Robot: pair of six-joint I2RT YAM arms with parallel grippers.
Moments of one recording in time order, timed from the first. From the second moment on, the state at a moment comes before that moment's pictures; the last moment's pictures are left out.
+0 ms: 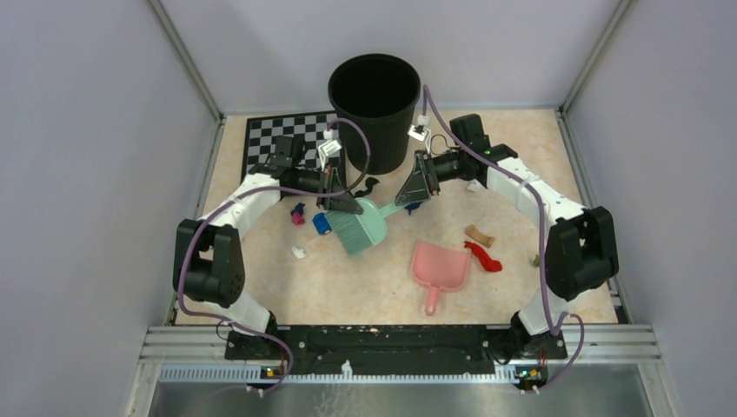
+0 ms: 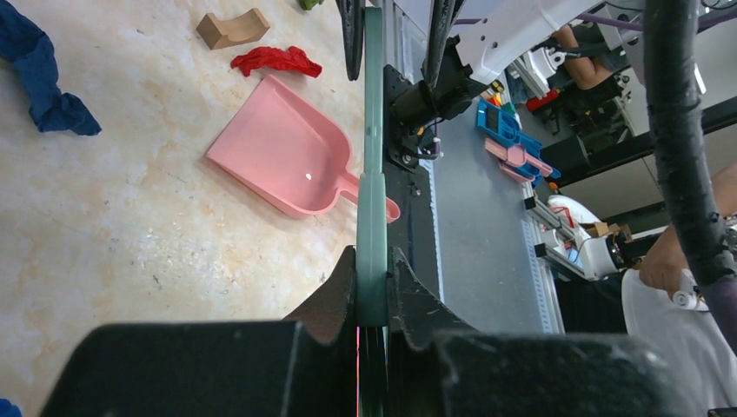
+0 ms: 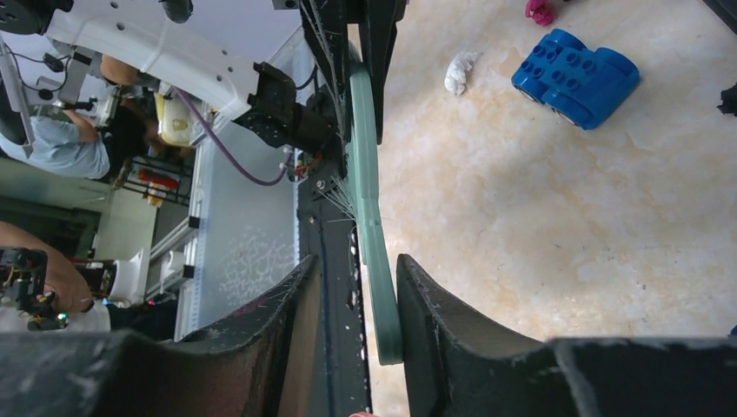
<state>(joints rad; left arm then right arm) -0.22 1.61 1.15 -0.48 1.43 0.15 0.41 1.65 1.33 -0.46 -1.20 0.04</state>
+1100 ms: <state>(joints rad) -0.22 1.63 1.09 -0.24 1.48 -0.12 0.41 1.65 1.31 -0.53 -1.17 -0.07</state>
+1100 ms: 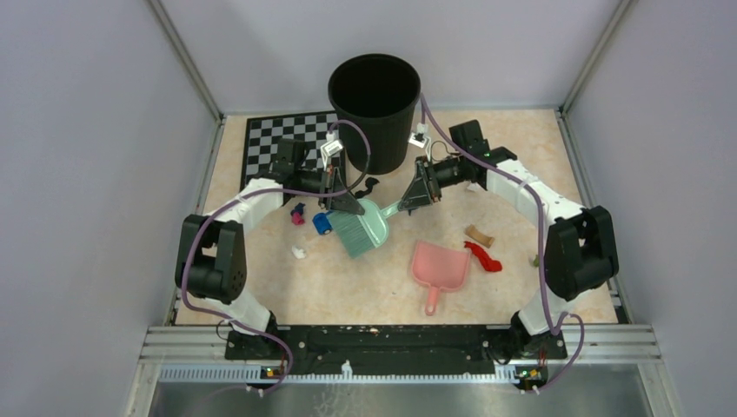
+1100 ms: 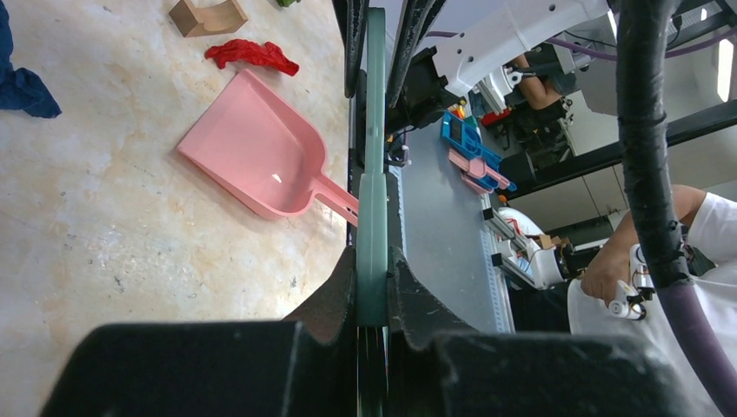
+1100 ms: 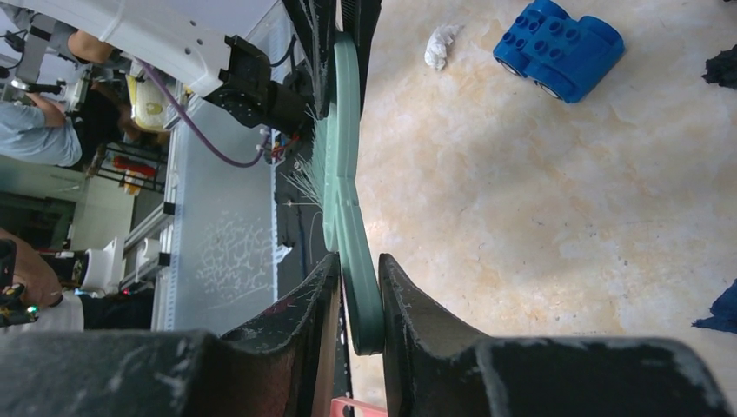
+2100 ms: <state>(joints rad) -0.22 1.63 1.07 -0.16 1.46 -0.18 0.41 1.65 1.28 -0.43 -1.18 0.05</state>
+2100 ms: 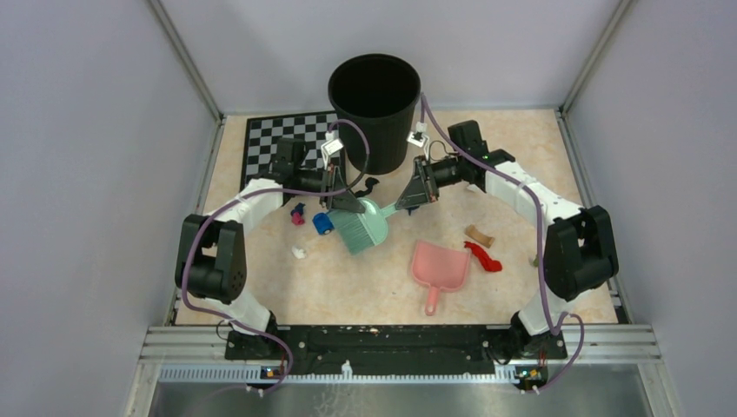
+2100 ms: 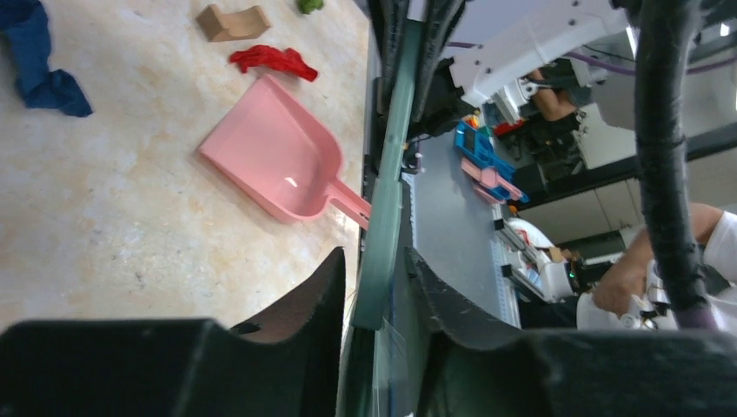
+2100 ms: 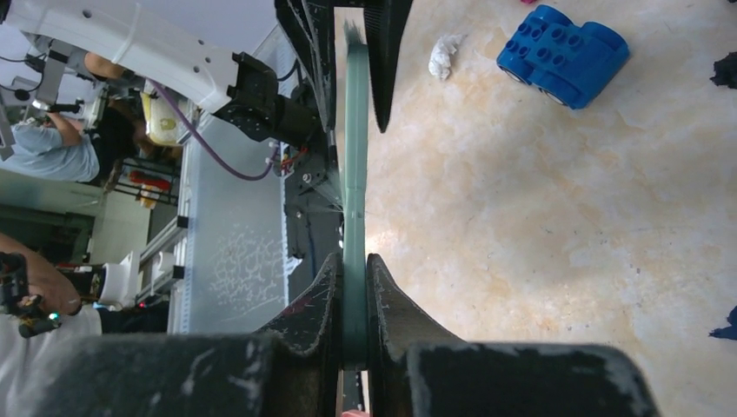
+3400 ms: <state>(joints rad) -0.85 2.03 1.46 -0.48 0.33 0.05 -0.18 1.05 1.19 -0.85 -0.35 -0.11</state>
